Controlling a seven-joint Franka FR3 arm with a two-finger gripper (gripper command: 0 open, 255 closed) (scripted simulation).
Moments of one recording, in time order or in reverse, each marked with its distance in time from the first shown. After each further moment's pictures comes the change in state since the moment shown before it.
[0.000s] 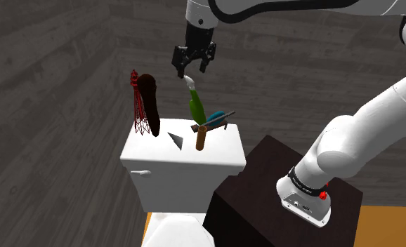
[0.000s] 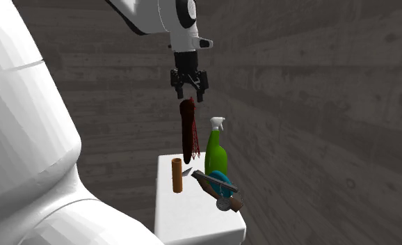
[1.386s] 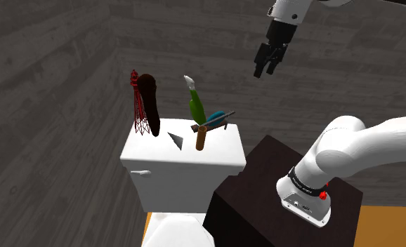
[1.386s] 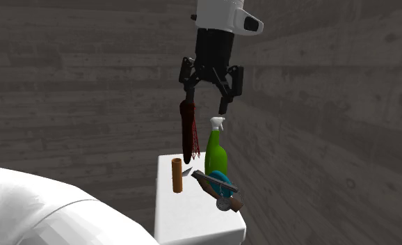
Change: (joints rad) arm -0.039 -0.518 -0.353 -0.341 0.083 -0.335 -0.428
